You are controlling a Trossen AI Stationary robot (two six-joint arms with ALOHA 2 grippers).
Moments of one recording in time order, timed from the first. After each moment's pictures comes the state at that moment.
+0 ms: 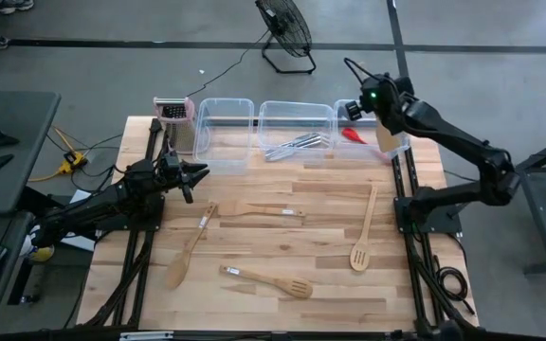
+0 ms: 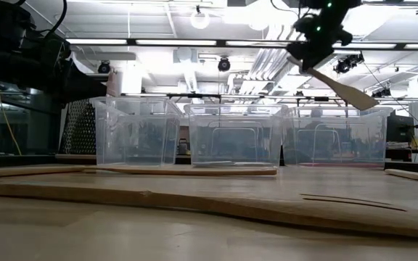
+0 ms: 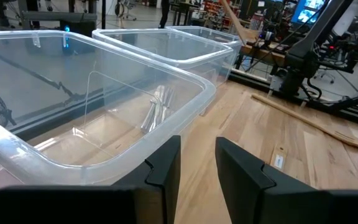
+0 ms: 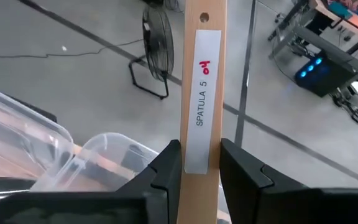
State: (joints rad) left arm 0.44 0.10 0.05 -0.01 0.01 -0.19; right arm -0.71 1.24 1.19 -0.61 0.68 0.05
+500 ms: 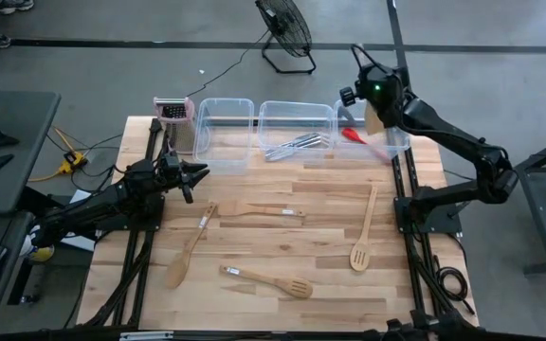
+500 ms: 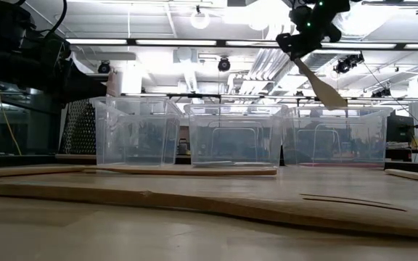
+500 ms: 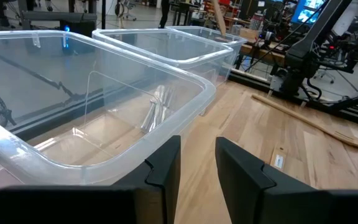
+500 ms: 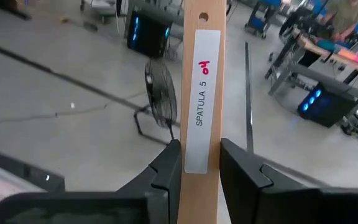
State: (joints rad) left arm 0.44 0.10 0.05 -0.01 0.01 -0.19; right arm -0.73 1.26 1.19 -0.31 0.66 -0.04
